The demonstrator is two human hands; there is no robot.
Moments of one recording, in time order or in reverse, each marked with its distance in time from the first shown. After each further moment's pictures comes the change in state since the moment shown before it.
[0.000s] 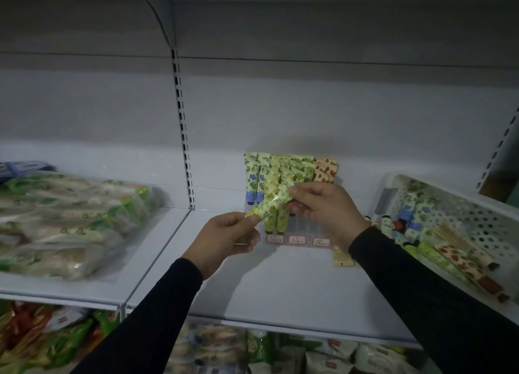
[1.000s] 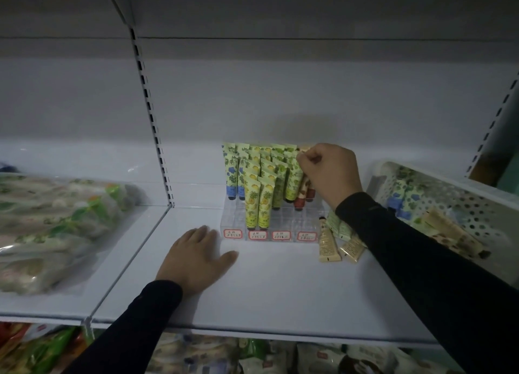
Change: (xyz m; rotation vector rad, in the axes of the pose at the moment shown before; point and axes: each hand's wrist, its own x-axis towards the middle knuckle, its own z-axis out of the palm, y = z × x) left_hand 0.036 -0.075 -0.035 1.425 0.126 0.247; right_hand 0.054 -0.007 -0.043 -0.863 0.384 -0.468
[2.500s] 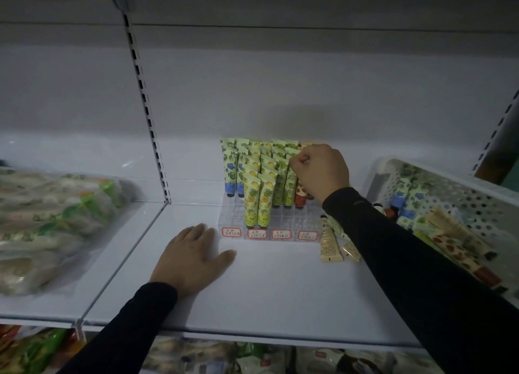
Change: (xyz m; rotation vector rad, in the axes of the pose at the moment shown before) left_hand 0.001 -0.006 0.004 -0.024 0.017 0.000; right_hand 0.012 0.009 0.032 -0.188 -0.045 0.013
